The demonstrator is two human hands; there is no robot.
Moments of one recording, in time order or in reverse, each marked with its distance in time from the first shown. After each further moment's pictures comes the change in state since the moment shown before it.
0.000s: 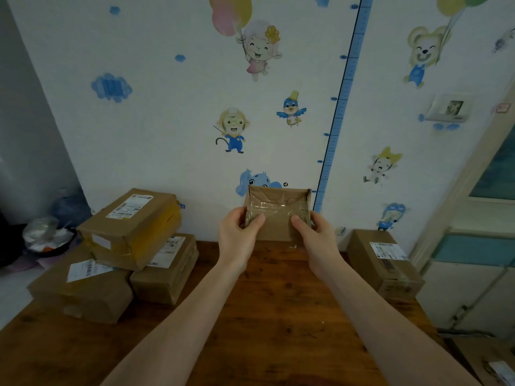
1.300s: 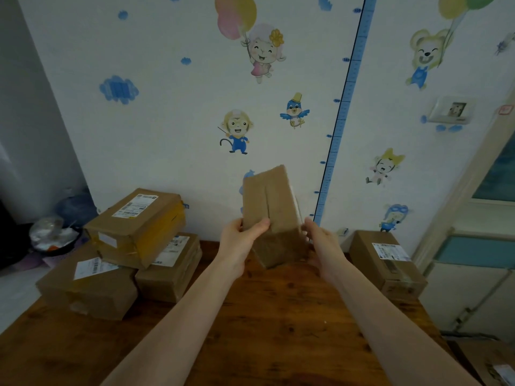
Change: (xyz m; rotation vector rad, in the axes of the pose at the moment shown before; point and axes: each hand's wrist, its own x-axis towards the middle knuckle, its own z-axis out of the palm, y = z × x) left_hand -0.010 0.010 -0.011 -0.197 -0.136 -0.347; right_hand -0.001 0.001 -0.006 -0.091 0.031 0.310
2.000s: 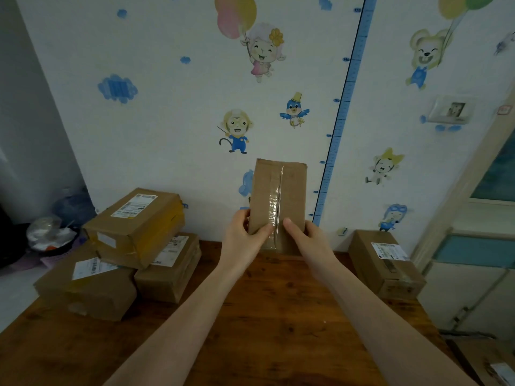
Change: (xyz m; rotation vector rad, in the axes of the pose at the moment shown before) left_hand -0.002 -0.006 -0.002 0.422 0.050 0.450; right_hand -0.012 0.003 0.014 -0.139 -0.138 -0.289
